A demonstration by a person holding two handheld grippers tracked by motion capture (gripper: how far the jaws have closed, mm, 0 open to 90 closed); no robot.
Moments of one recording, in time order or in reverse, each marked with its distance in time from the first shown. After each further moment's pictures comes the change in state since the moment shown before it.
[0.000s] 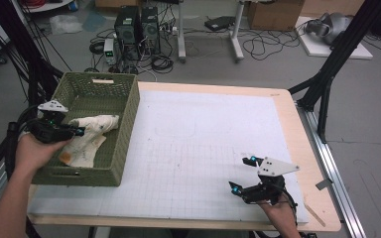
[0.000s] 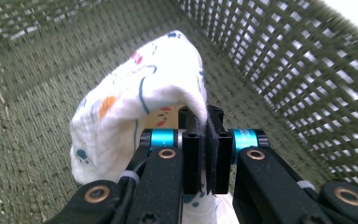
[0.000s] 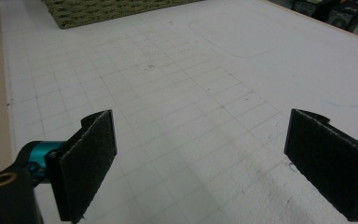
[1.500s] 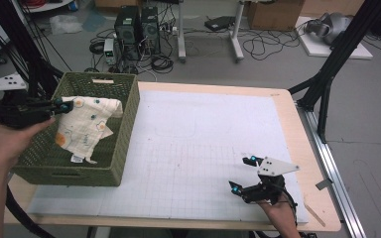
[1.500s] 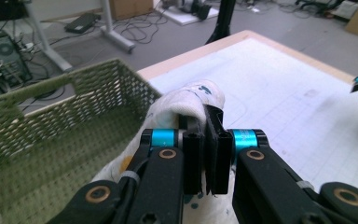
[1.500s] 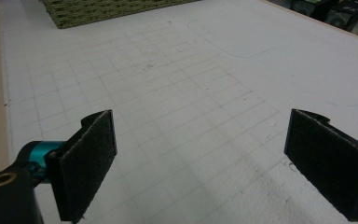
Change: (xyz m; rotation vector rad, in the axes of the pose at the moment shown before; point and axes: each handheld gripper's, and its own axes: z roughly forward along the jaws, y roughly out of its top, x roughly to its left) left arm -0.011 0.043 -0.082 -0.372 -0.165 0.033; right arm 0.000 0.000 0.000 0.003 -0.004 0.003
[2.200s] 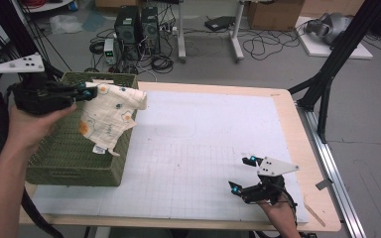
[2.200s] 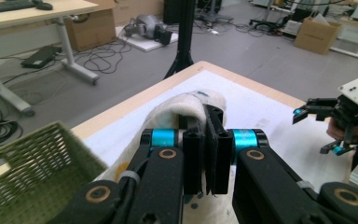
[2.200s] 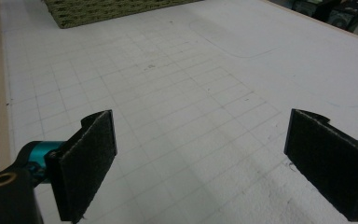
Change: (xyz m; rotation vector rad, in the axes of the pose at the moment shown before) left arm -0.049 0.054 0.028 -0.084 -0.152 0.053; right arm 0.000 0.000 0.000 0.000 0.006 -0.002
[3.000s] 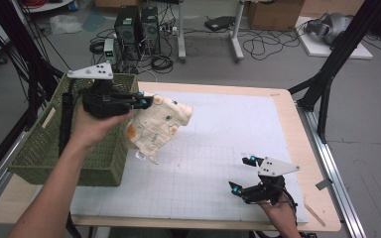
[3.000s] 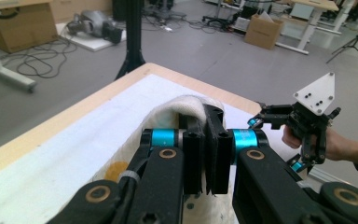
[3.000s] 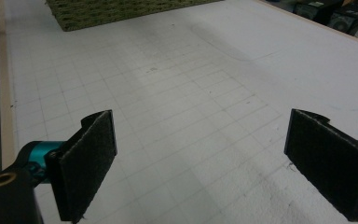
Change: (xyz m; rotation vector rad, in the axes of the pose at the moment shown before) left arm -0.045 0.002 0.101 0.031 -0.195 0.011; right arm 0.001 0.001 -0.001 -0.011 0.006 -0.001
